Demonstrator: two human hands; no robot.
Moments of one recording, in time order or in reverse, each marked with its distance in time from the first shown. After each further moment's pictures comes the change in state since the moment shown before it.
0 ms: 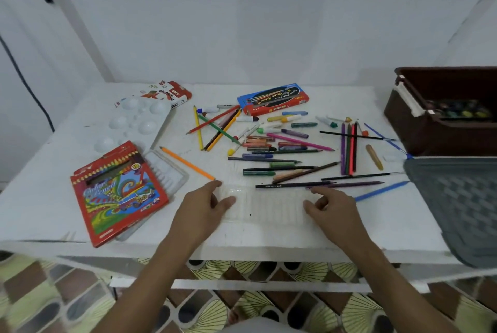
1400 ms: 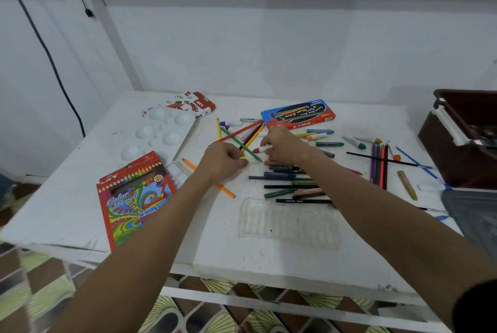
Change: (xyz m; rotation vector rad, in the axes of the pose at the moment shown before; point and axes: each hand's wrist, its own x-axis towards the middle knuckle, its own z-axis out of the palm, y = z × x) left_hand 0.132 0.010 -0.032 -0.121 -0.066 -0.080; right_hand 0.202 -0.107 0.082 -0.616 -0.363 -0.580
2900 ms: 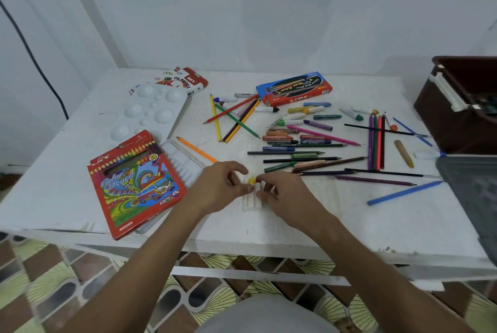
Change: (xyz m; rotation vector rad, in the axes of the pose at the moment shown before) left_hand -0.084 -0.032 0.016 0.066 -0.182 0.107; right_hand -0.152 -0.089 0.035 0.518 0.072 0.189
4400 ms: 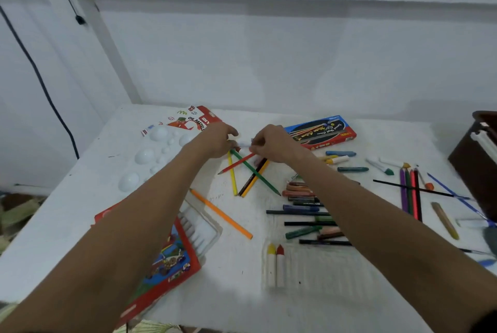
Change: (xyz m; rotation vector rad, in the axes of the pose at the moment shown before) left_hand 0.199 -0.006 -0.118 0.457 0.064 0.032; right_hand 0.238 -0.018 -0.054 -0.139 -0.029 -0.041
